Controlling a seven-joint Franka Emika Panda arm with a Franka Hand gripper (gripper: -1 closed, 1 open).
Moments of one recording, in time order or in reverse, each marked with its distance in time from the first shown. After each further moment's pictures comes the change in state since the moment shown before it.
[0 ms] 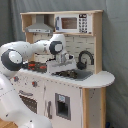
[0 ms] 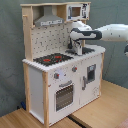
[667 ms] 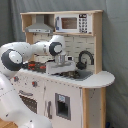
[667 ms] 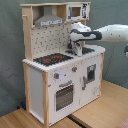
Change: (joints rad) arm 0.000 0.002 0.018 -0.008 0.000 -0.013 0.000
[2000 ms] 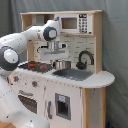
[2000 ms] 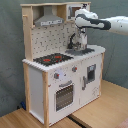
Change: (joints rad) arm 0.165 0.052 -0.217 0.090 -0.005 -0.240 0.035
